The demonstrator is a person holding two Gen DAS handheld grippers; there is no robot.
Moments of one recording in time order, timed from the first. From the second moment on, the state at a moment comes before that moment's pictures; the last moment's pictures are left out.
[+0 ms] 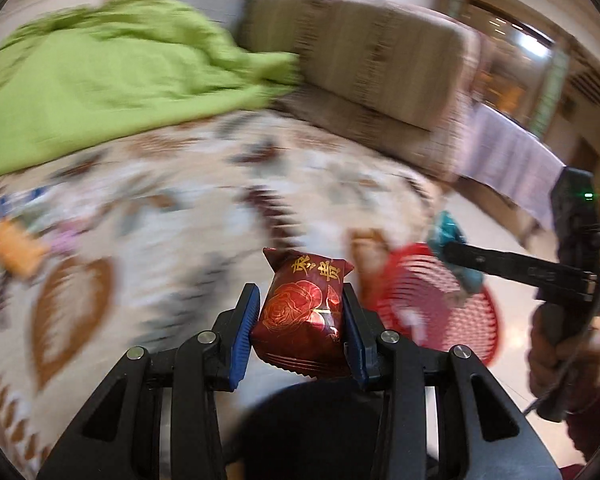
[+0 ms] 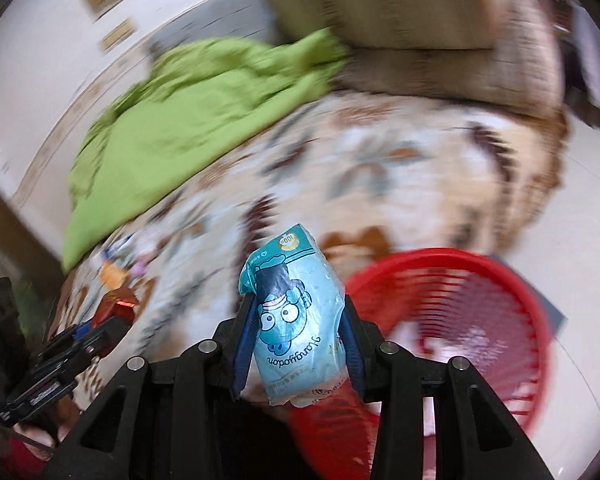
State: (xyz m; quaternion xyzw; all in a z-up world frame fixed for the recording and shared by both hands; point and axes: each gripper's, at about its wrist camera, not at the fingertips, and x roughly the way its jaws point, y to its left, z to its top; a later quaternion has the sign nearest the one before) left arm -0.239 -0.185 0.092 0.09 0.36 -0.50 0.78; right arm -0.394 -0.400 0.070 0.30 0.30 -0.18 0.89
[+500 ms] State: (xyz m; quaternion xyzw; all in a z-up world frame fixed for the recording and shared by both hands) left arm -0.298 -0.288 0.083 0.12 0.40 -0.58 0.70; right arm -0.459 -0.455 0.076 0.34 0.27 -0.26 0.86
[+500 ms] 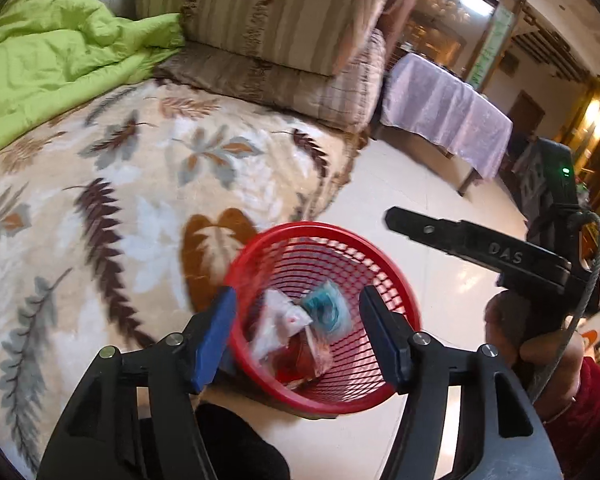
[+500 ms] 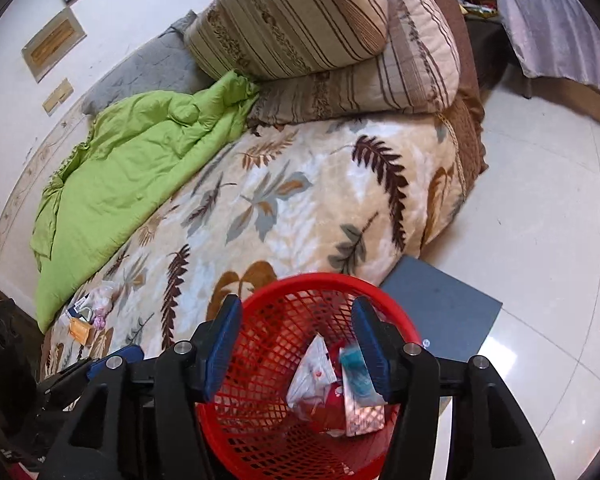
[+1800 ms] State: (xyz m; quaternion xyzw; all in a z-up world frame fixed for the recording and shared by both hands) left arm 0.059 -0.051 0.036 -0.13 0.53 -0.05 0.84; right arm -0.221 -0.282 0.043 0.26 0.35 0.01 0.90
